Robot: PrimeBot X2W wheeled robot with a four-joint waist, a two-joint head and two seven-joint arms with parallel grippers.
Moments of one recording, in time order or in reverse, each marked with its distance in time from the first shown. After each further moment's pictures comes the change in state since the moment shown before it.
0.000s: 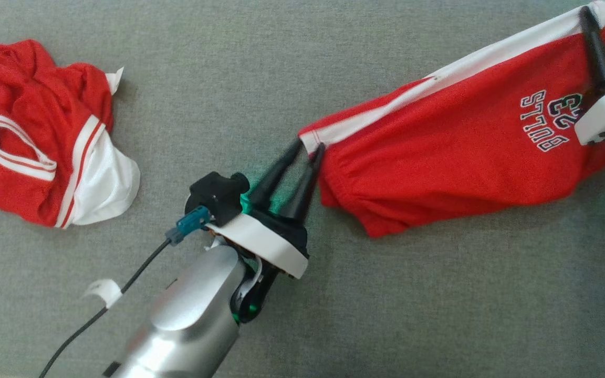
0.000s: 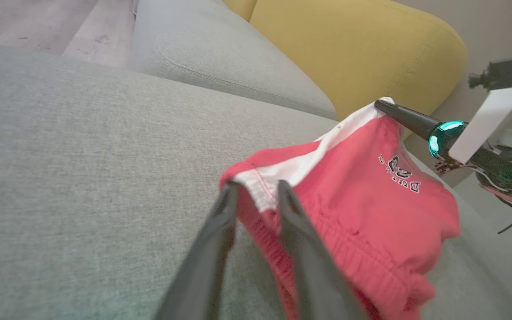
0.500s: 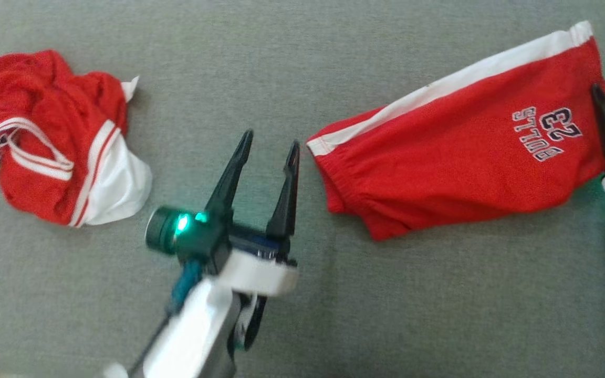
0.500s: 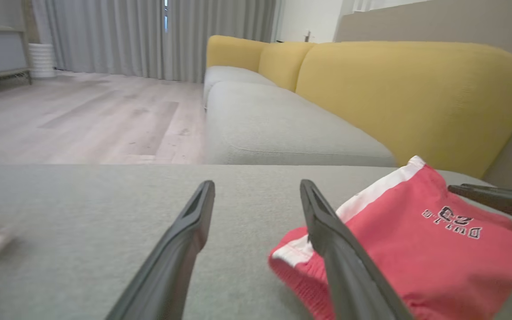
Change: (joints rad) left arm 0.177 -0.039 0.207 -0.236 0.340 0.221 -0.030; right arm 0.137 -0.111 0.085 0.055 0.245 0.000 -0.036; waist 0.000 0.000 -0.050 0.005
